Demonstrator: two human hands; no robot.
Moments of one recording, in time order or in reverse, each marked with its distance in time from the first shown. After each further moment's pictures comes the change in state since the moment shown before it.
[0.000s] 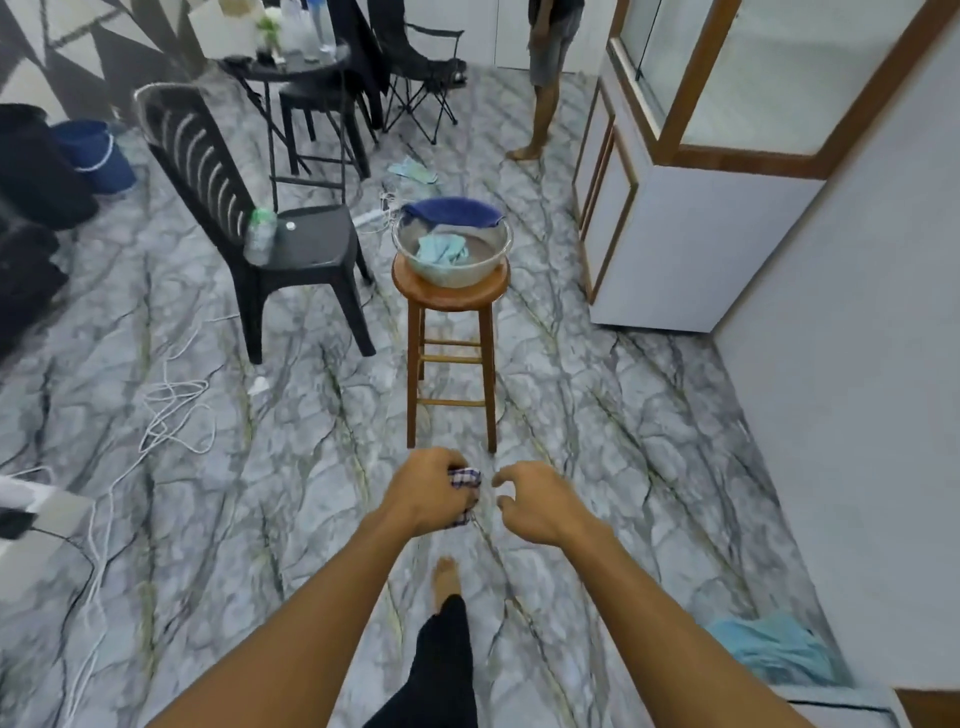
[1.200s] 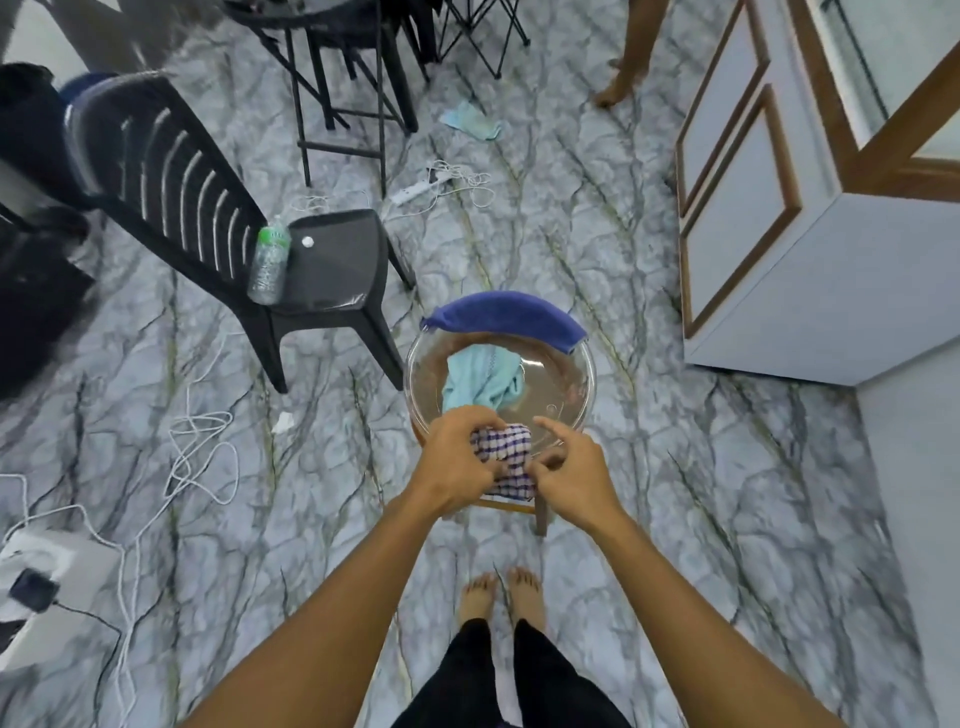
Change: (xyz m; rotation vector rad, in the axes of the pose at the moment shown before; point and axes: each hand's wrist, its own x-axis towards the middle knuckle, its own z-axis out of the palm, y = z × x) left_hand 0.442 0.006 -0.152 -0.126 0.171 -0.024; right_hand 0.427 -0.007 -0.216 0.623 0.191 0.072
